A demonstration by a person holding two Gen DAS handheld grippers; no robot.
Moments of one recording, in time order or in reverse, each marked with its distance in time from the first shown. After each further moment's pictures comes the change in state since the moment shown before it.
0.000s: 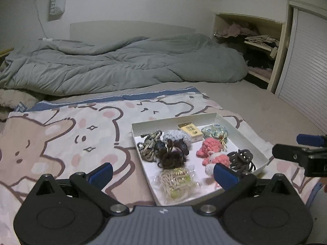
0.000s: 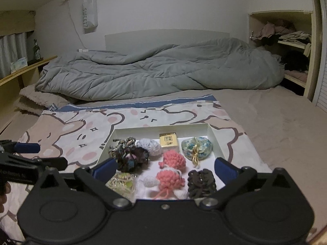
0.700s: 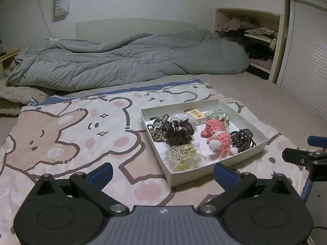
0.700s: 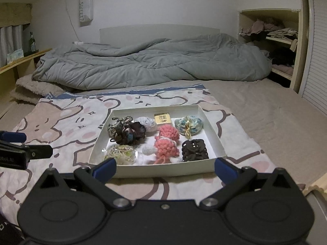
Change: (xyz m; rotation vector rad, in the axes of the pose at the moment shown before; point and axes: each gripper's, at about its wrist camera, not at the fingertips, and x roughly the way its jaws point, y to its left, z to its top) left arm -0.040 0.004 -0.038 0.035 0.022 0.032; right arm -0.045 0.020 -0.051 0.000 0.025 -0.071
